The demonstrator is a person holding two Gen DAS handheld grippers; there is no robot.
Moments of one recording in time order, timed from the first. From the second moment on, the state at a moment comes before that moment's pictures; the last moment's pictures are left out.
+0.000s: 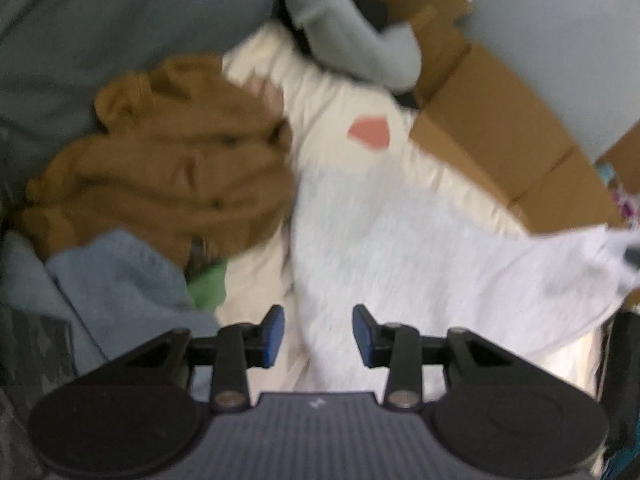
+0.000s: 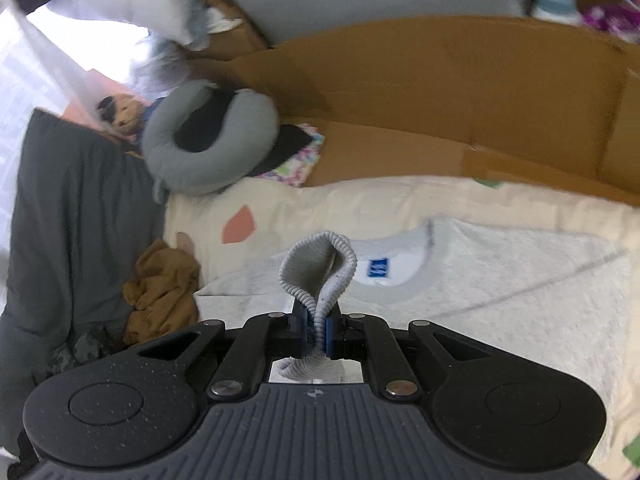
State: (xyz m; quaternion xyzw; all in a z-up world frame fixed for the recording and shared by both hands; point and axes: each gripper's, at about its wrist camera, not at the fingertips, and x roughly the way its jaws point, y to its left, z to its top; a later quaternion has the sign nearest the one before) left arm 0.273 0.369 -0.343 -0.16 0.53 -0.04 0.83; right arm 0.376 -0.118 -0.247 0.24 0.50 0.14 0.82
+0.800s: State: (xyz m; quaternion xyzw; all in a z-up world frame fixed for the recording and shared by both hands) left arm 0.231 0.291 -0.456 0.04 0.45 -0.01 0.89; right arm 0.374 -0.134 -0.320 0.23 0.50 0.14 0.82
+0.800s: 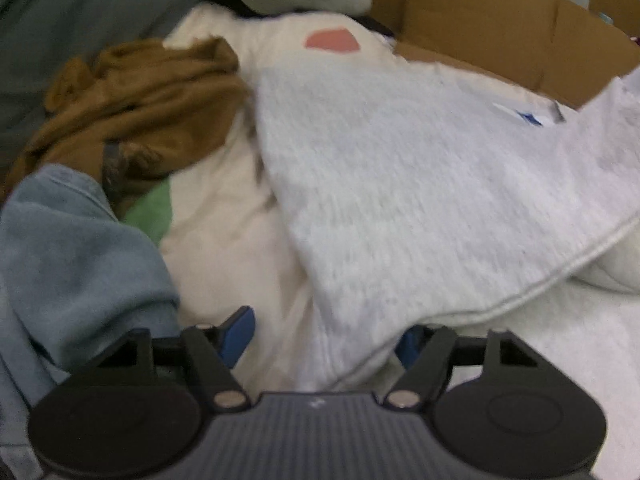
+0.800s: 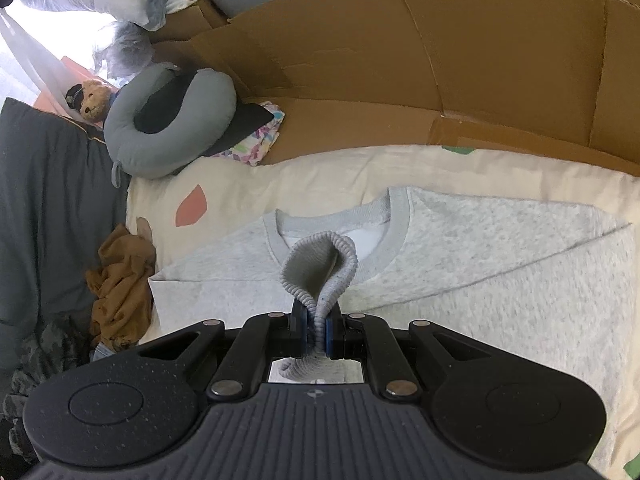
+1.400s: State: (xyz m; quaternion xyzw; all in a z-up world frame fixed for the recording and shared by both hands) left arm 0.215 0.280 -0.445 0.17 0.37 0.02 0.91; right arm 0.360 -0.124 -0.318 0.22 0.50 0.14 0.82
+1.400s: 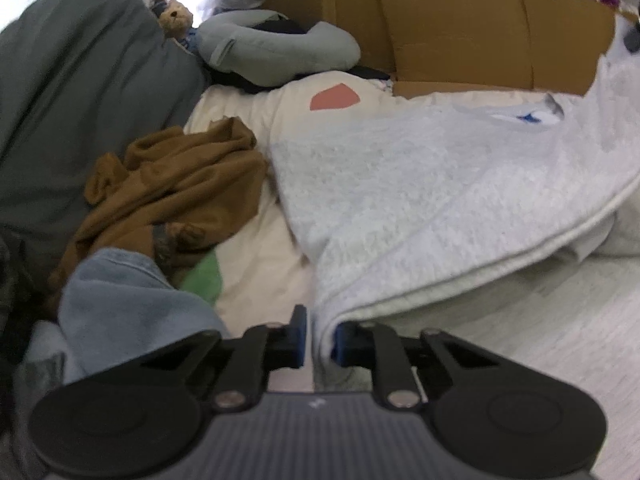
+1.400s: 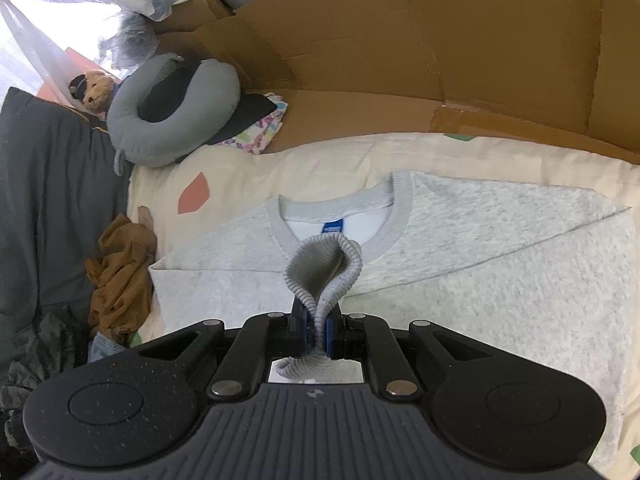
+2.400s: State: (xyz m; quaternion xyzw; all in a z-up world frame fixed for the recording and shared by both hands) left arm 0.162 0.241 -0.423 0.08 0.38 -0.05 0.92; right arm 0.387 0.015 -0.163 0.21 0.38 0.33 0.84
